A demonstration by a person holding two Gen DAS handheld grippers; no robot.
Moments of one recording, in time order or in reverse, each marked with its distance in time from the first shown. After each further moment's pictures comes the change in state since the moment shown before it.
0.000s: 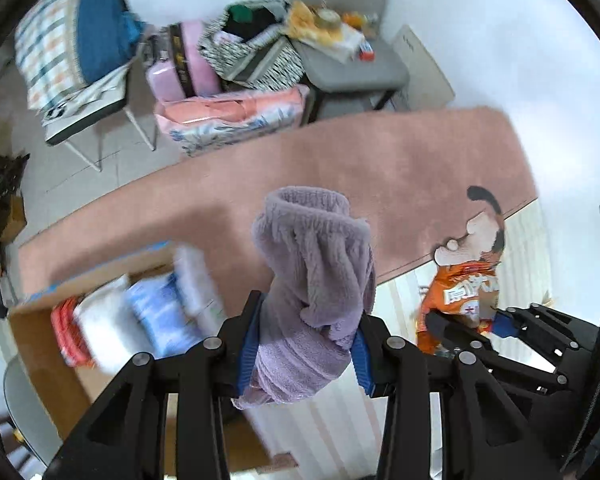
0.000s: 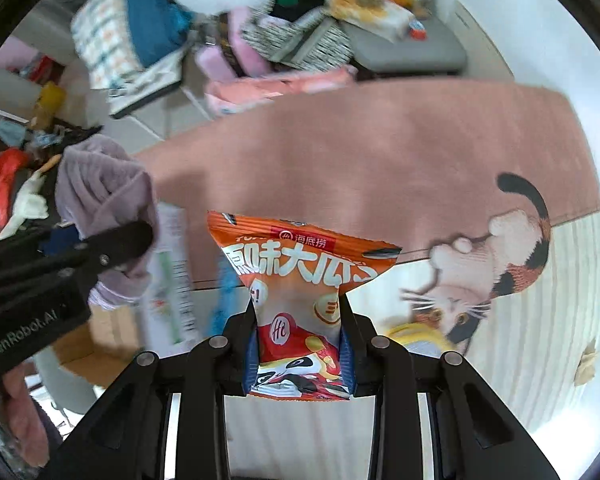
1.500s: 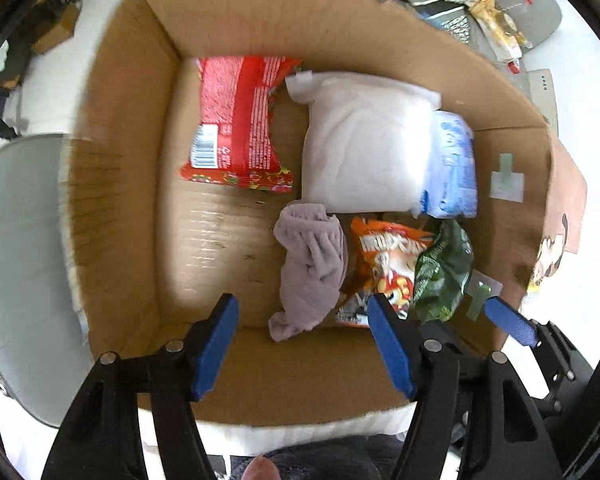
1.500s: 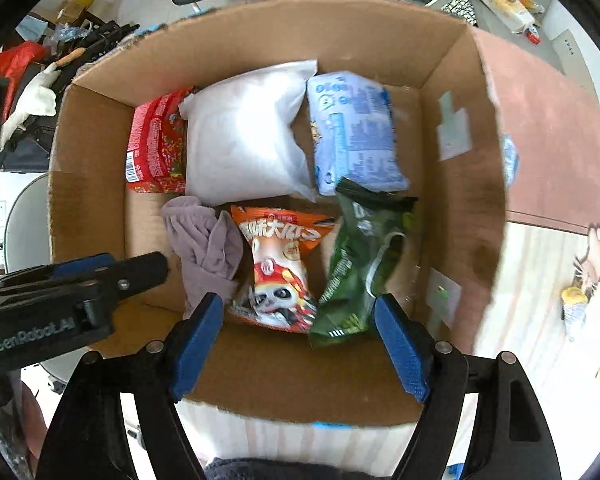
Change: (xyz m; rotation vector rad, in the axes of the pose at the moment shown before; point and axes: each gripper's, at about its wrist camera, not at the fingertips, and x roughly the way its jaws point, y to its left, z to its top) left arm 0.025 0.260 -0.171 -0.443 0.243 -0.029; right arm 0.152 0.315 -0.097 -0.205 0.220 -0.055
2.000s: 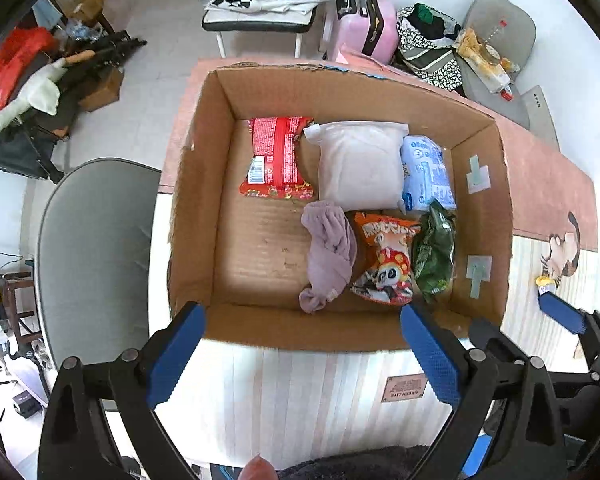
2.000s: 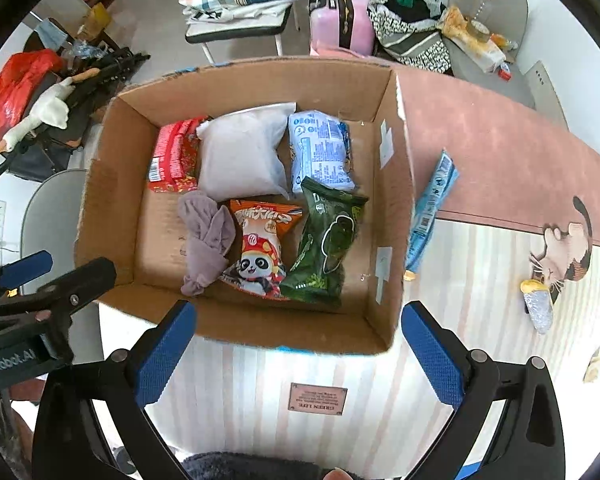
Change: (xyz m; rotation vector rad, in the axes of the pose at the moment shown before) left arm -0.058 -0.018 -0.072 0.037 -0.284 0.152; right arm -0.082 -0.044 -0.063 -0.043 -0.184 -0.024
